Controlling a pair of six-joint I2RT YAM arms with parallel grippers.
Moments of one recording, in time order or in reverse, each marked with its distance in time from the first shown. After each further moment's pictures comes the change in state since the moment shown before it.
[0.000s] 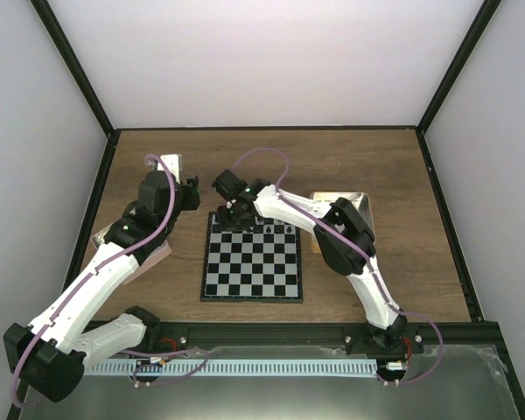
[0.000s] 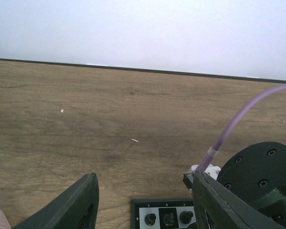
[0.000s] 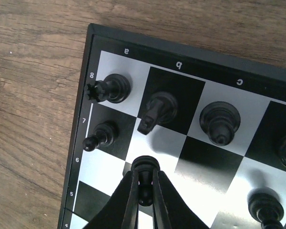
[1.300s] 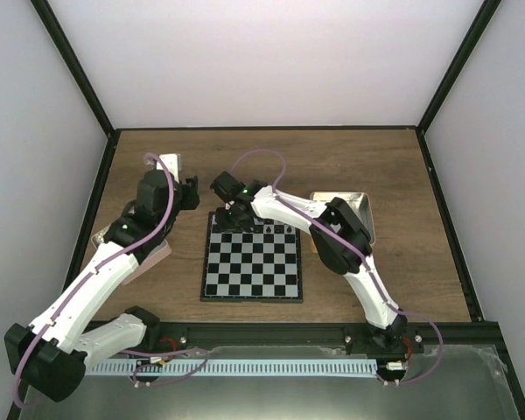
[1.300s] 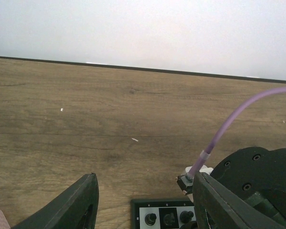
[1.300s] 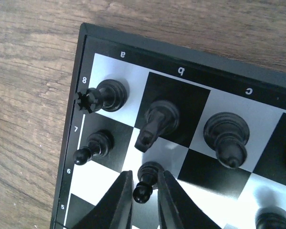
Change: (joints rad) left arm 0.019 0.003 0.000 0.000 0.020 -0.001; right arm 0.003 0.037 0.020 -0.001 0.012 -0.009
